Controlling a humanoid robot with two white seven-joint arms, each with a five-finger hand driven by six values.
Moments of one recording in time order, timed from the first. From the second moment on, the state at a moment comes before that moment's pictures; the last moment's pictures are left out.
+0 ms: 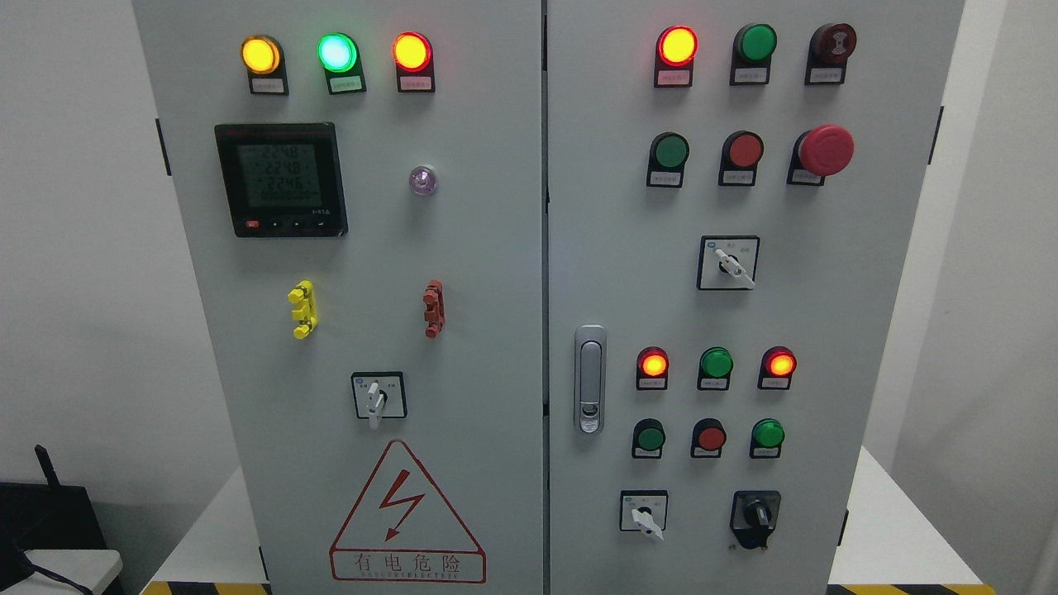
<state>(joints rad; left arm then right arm) -0.01 -0.04 0.23 -1.67 -0.04 -0.27 0.17 0.08 0.12 0.06 -0.14 0.00 0.09 0.12</state>
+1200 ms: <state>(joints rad) -0.16 -0.08 -0.03 -1.73 -0.25 -0.05 0.44 0.08 0.12 0.06 -0.13 0.00 0.09 0.12</state>
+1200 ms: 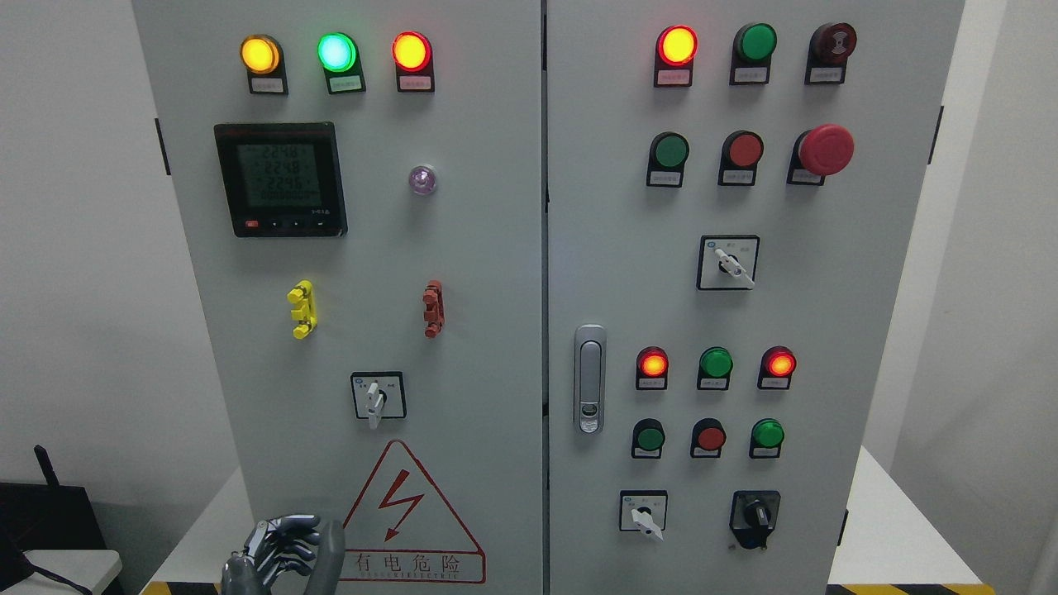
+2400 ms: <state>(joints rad) -0.30 -0.10 -0.13 -1.74 -0.29 0.16 0.59 0.08 0.12 0.06 -0.13 0.00 0.09 0.12</state>
